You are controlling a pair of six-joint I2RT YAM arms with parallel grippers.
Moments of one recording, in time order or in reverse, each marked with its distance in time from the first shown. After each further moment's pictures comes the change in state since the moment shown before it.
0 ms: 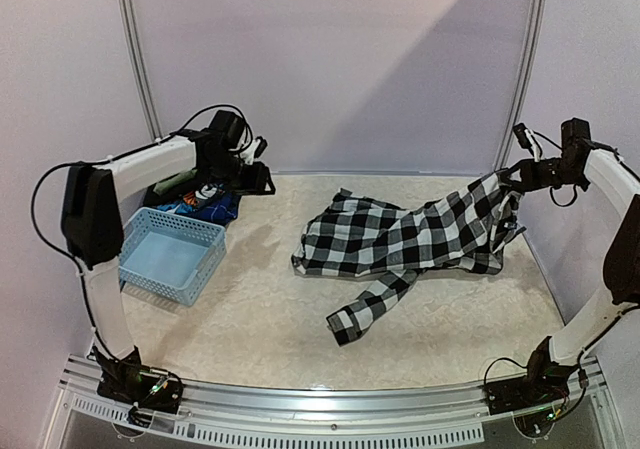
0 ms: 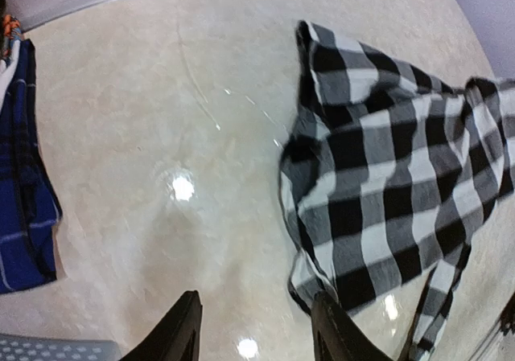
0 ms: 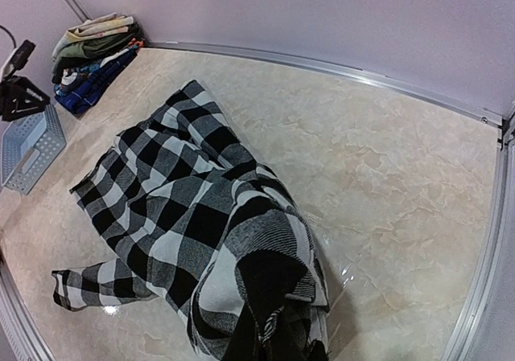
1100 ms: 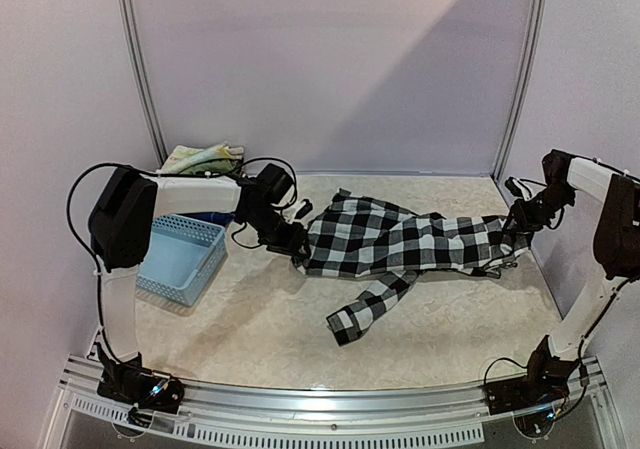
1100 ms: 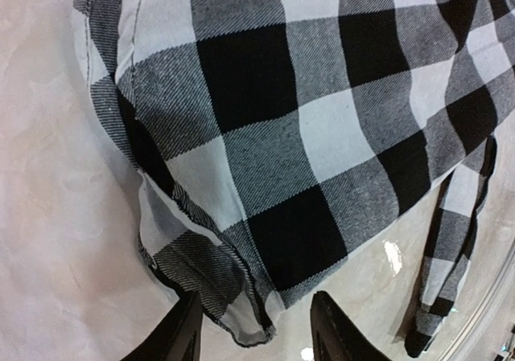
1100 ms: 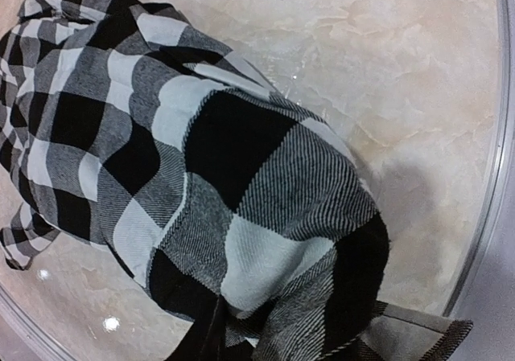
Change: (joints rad) left arm -0.211 0.105 -0.196 0.074 0.108 0.005; right arm -0.001 0.190 -0.031 -0.231 0.361 -0.001
